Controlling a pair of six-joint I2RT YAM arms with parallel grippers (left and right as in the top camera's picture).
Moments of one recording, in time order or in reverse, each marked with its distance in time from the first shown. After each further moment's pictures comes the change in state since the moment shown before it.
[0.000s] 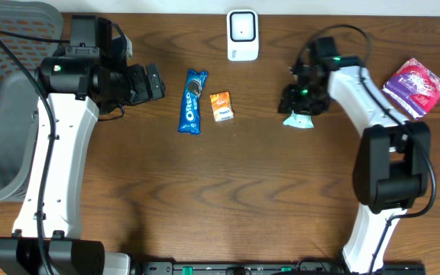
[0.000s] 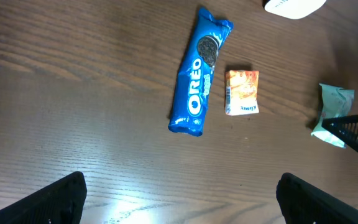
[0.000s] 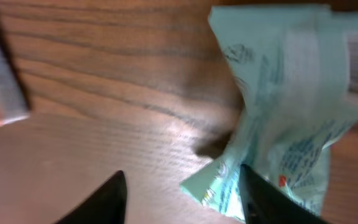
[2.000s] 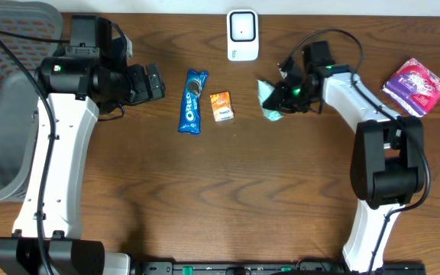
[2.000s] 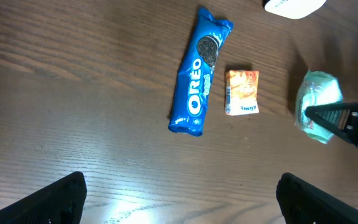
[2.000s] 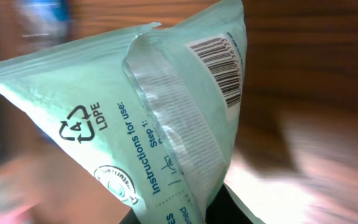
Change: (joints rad) left arm 0.000 0.000 0.000 0.000 0.000 0.000; right arm -0.041 0.040 -0.089 0.247 -0.508 0.068
